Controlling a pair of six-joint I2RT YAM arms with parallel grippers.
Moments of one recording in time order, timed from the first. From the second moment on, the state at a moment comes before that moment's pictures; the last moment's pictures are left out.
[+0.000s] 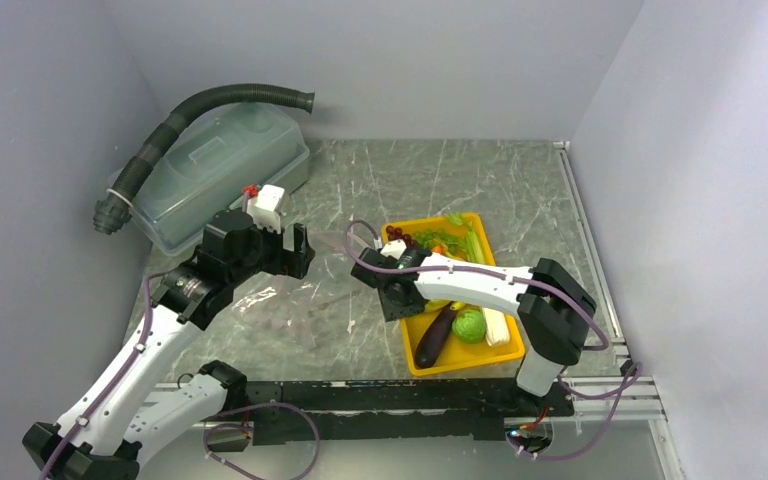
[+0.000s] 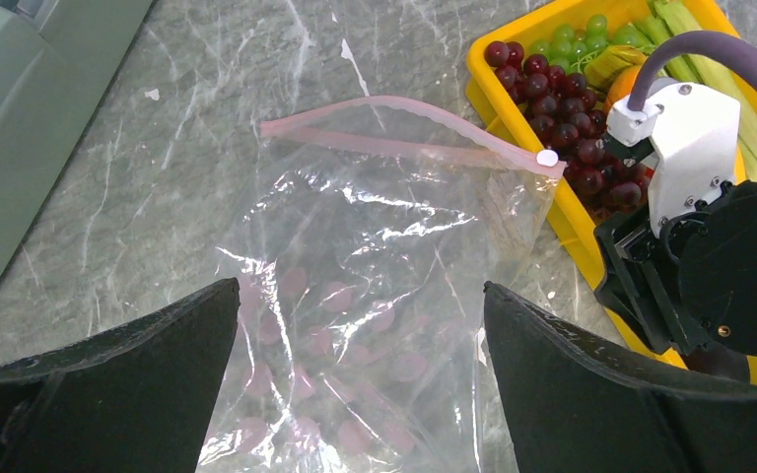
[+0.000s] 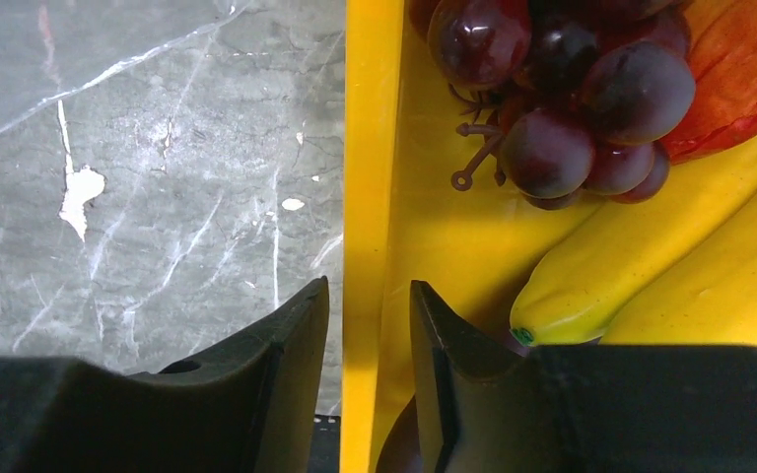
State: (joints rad) left arm -0.48 0.84 0.92 -0.57 0.00 -0.18; right arm 1.04 1.70 1.17 -0.86 0.29 0.79
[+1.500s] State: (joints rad) left arm -0.49 0.86 0.92 -0.57 -0.02 -0.18; right arm 0.69 1.61 1.11 -0.74 0.28 0.48
